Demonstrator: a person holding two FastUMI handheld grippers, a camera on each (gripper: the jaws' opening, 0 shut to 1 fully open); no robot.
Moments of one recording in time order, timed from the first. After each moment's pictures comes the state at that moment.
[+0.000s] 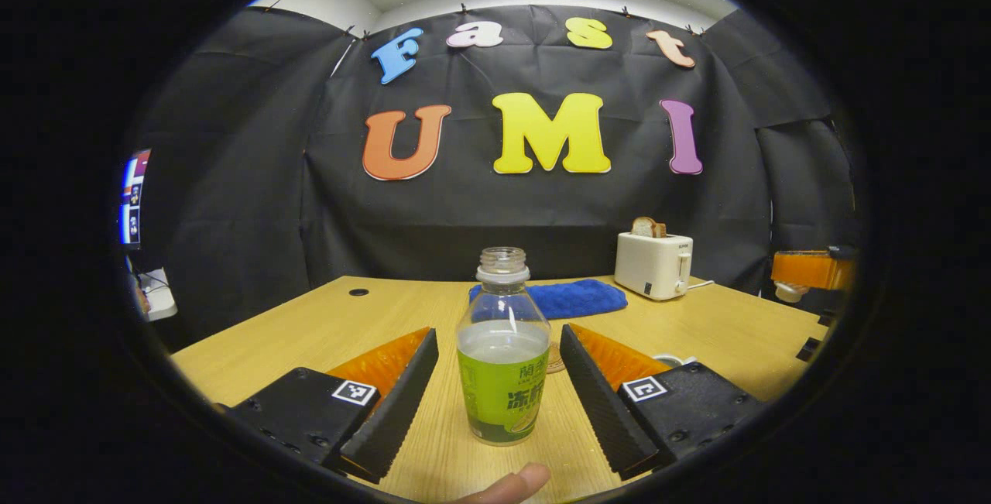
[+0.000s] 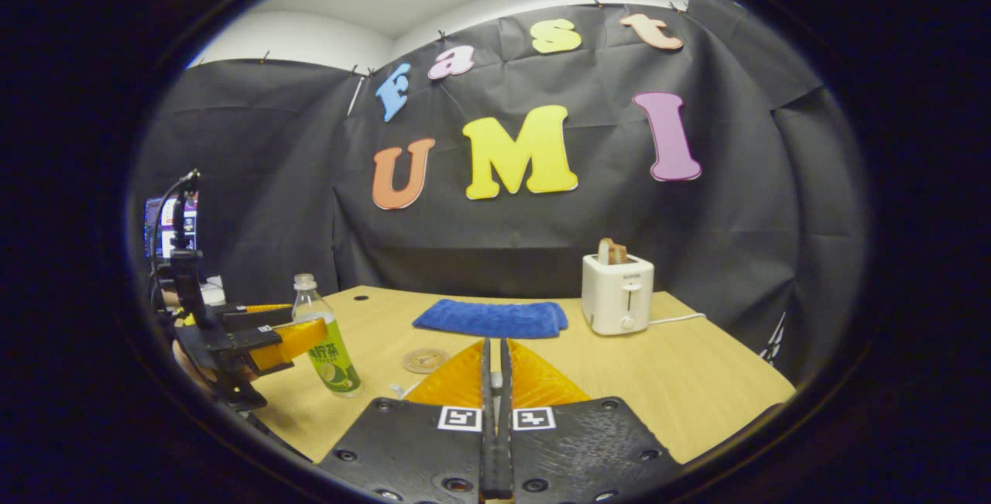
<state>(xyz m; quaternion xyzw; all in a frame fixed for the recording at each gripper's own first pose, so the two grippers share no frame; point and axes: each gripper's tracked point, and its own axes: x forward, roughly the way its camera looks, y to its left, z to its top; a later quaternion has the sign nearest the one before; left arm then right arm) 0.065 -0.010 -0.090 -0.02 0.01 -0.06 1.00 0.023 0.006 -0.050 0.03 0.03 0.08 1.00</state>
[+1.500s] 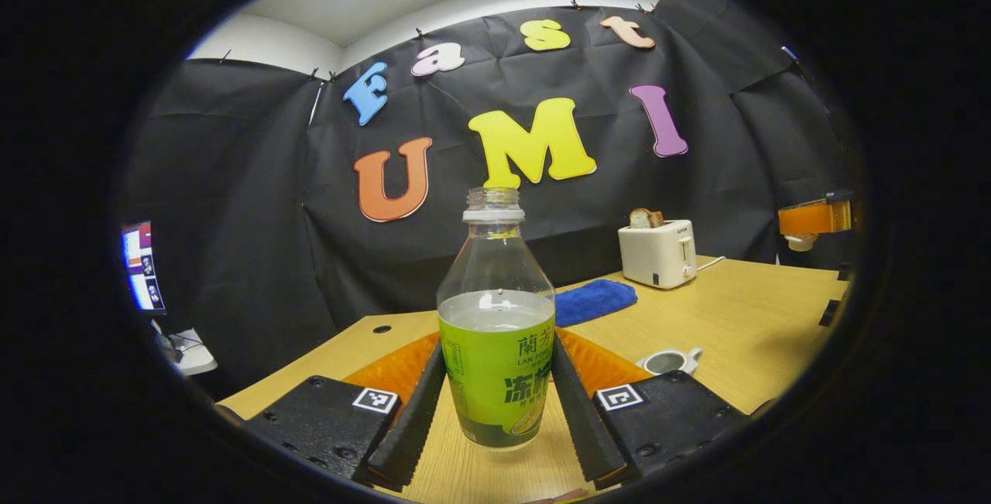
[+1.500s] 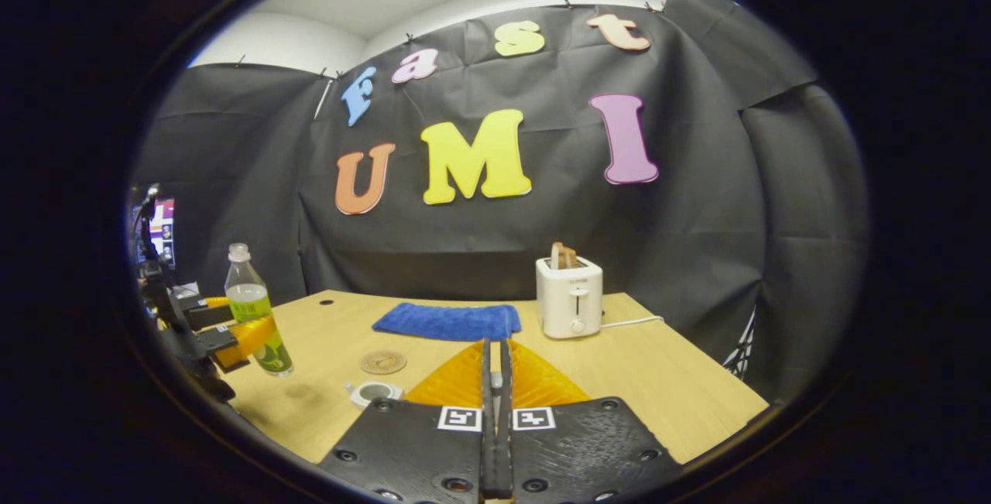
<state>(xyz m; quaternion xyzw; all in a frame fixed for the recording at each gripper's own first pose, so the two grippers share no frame) 0.042 -0.009 -0.053 0.09 -0.01 -0.02 1.00 0.023 -0.052 -0.048 0.04 0.04 0.02 1.00</state>
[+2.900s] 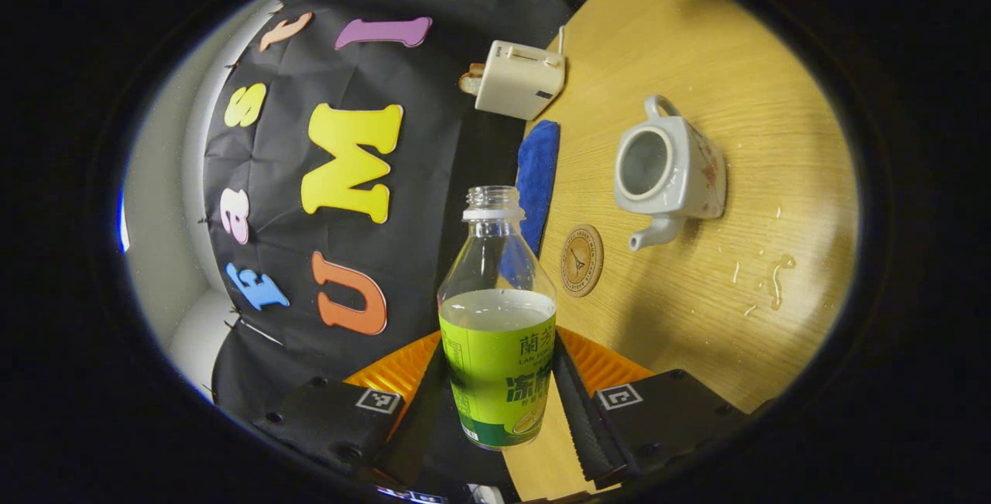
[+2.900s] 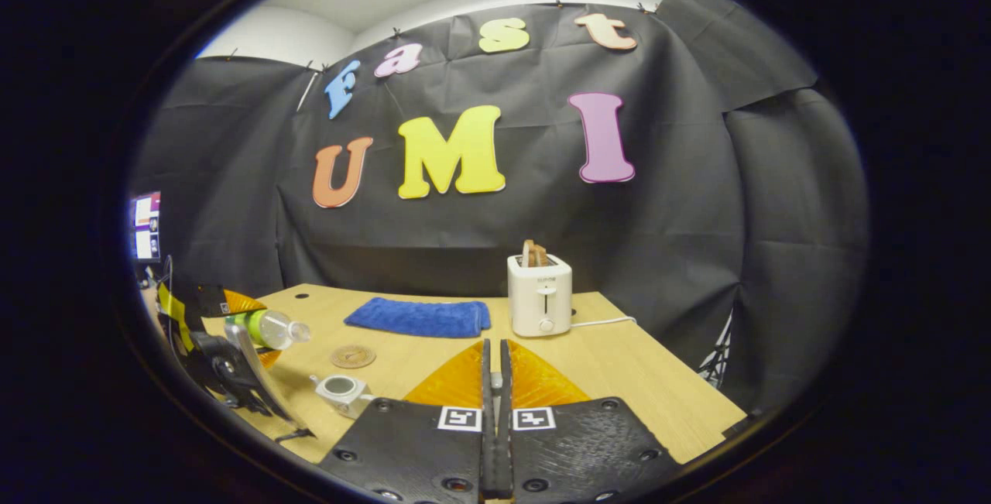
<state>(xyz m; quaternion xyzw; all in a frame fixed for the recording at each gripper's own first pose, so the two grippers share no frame) 0.077 -0.033 -0.103 0.66 0.09 -0.05 0.74 0.025 -0.089 -0.048 0.03 0.05 -0.02 1.00</state>
